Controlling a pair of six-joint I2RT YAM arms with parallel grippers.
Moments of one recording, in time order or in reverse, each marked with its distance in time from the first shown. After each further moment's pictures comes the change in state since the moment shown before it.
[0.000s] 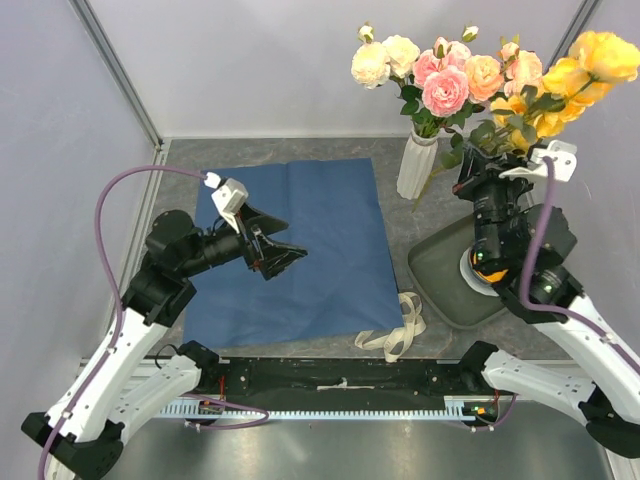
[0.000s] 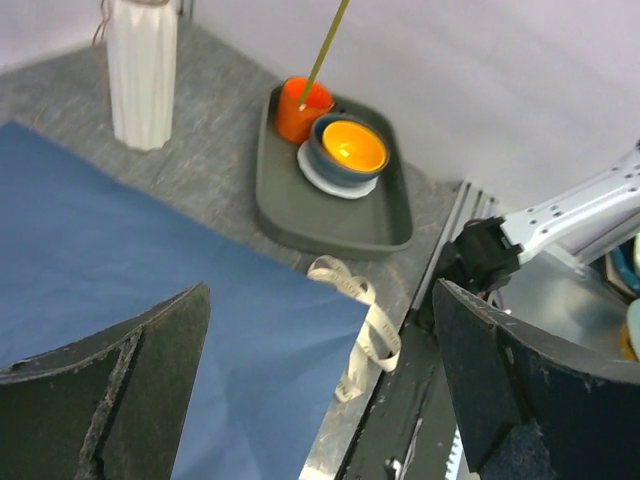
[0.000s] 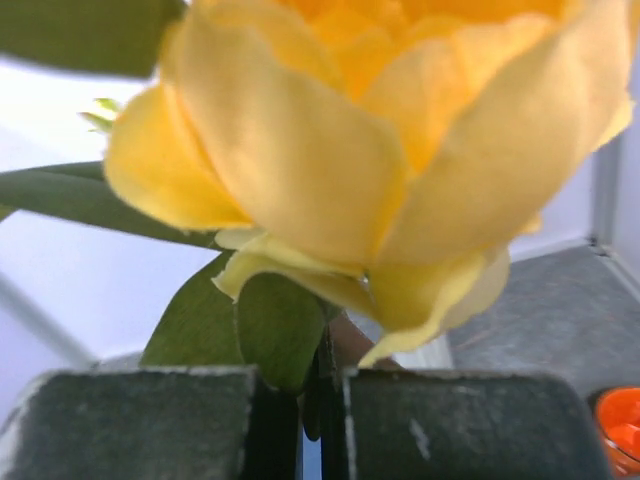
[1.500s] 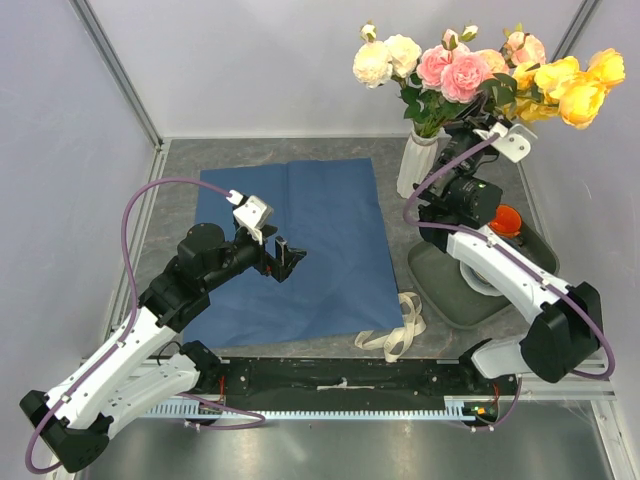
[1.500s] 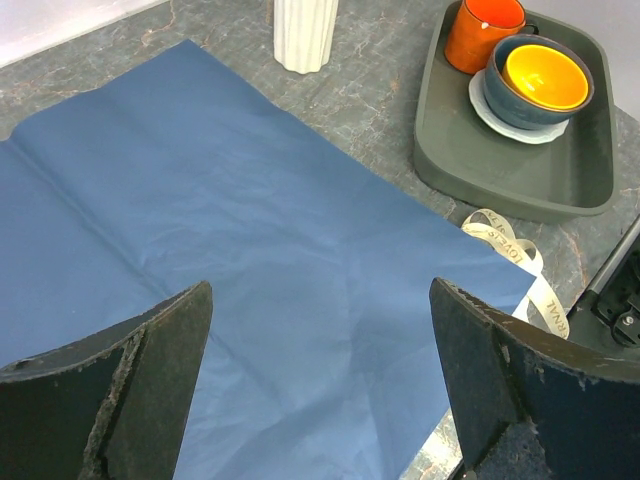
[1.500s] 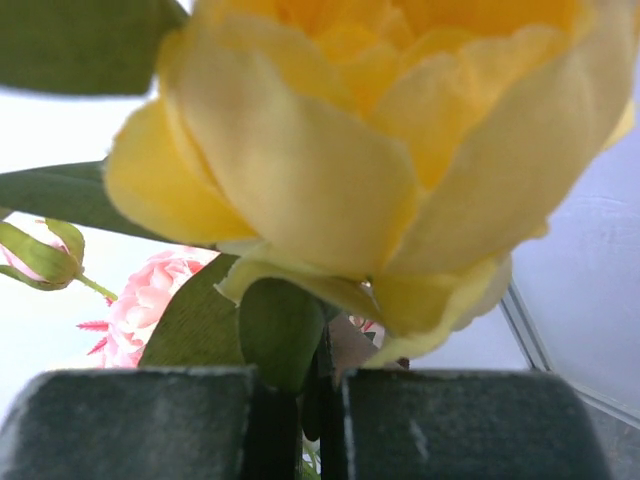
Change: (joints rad) left arm -0.167 0.022 -0.112 -0.083 -0.481 0.237; right arm -0.238 0.519 -0.093 1.422 0.183 -0.555
